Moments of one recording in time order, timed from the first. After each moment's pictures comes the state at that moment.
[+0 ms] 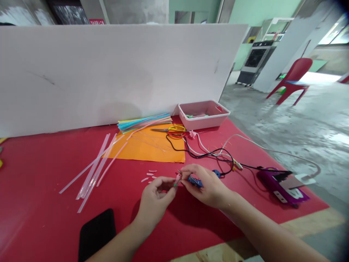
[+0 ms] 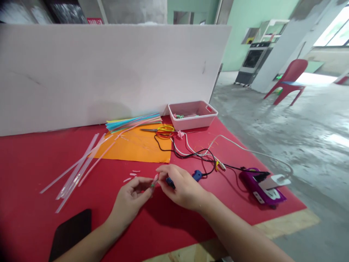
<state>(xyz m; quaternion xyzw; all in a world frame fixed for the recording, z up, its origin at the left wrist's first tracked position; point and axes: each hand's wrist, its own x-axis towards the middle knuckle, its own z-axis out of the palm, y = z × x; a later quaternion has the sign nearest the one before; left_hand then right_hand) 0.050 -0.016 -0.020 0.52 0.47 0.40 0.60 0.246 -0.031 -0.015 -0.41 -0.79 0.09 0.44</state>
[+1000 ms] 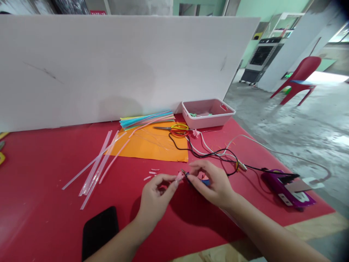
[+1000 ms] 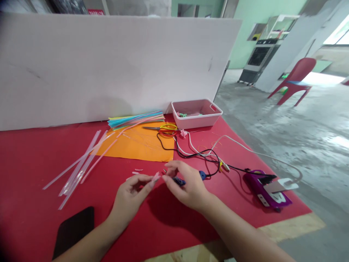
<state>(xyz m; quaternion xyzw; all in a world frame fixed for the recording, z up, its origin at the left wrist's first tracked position) 0.044 -0.006 -0.022 0.48 0.44 0.46 0.60 0.246 -0.034 -0.017 -0.50 -0.73 0.09 0.47</state>
